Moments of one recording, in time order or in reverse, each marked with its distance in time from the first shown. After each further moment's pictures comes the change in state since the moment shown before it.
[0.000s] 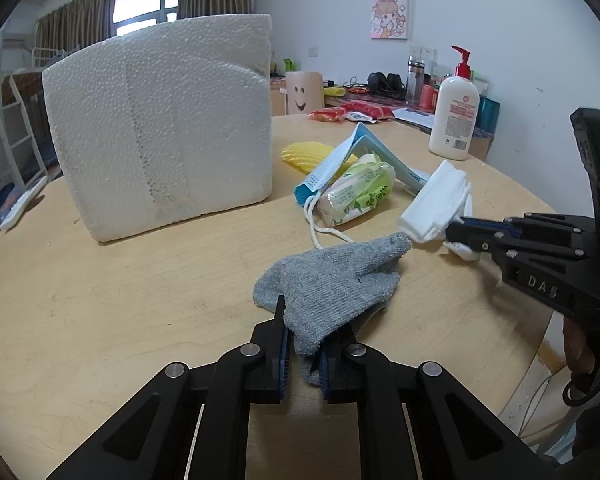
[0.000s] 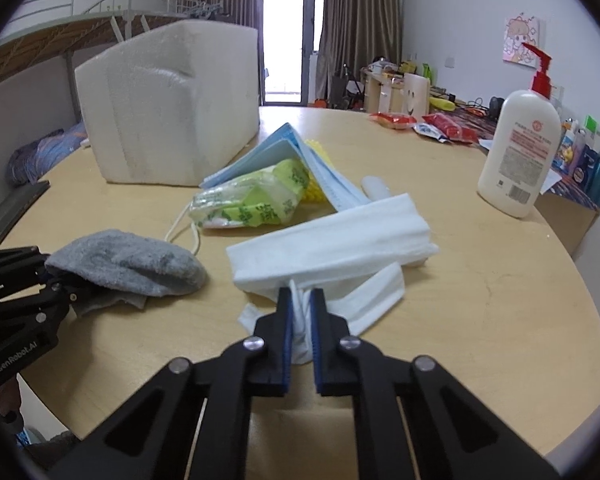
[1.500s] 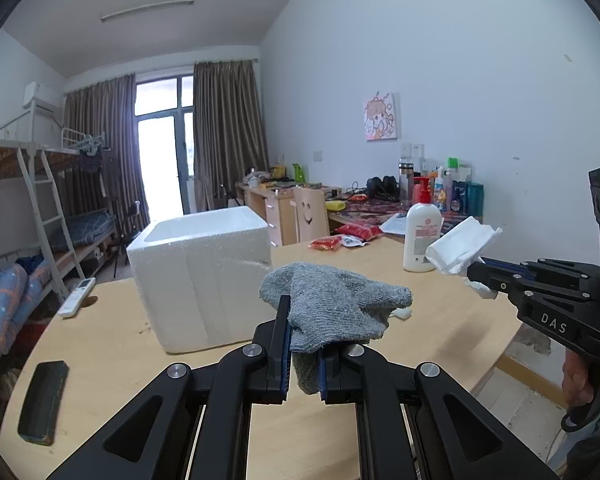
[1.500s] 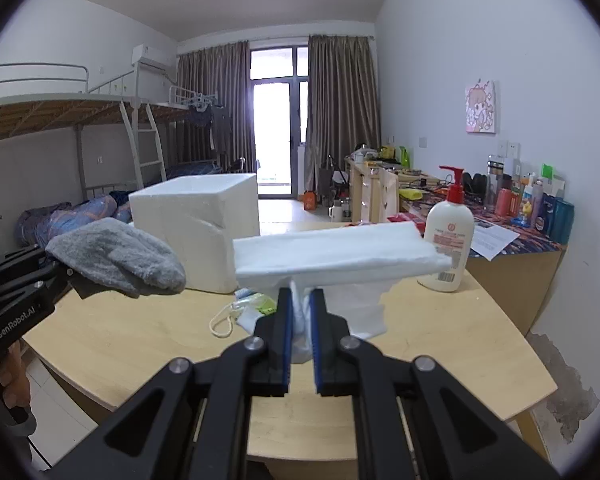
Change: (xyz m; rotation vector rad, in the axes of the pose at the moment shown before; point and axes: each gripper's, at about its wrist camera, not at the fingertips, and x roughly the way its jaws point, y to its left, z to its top) left arm -0.132 -0.032 0.026 0.058 -0.386 0.075; right arm -0.125 -0.005 0.006 0.042 -0.351 -0.028
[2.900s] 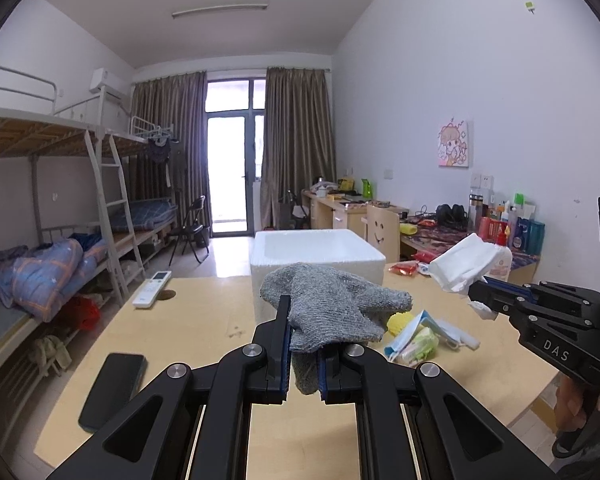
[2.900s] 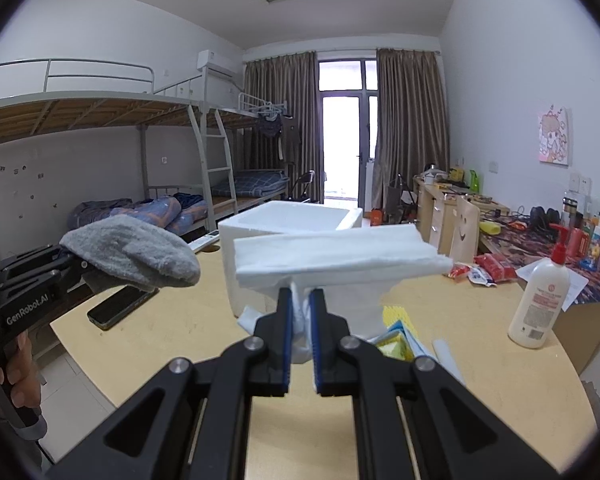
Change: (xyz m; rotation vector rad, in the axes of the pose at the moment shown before) left arm -0.038 0.073 0.015 -0.126 -0.038 0.221; right arm 0.034 0.066 0.039 -0.089 -0.048 0.243
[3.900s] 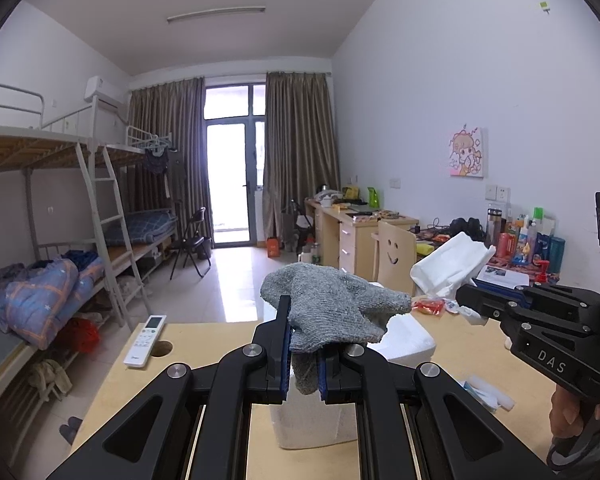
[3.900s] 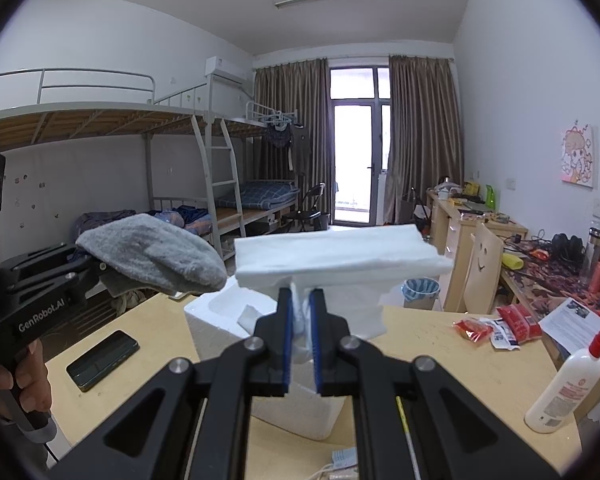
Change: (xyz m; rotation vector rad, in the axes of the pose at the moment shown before) left arm 0.086 0.021 0.071 0.017 -0.016 0.010; right arm 0.084 -0.014 0.073 -0.019 -0.024 0.044
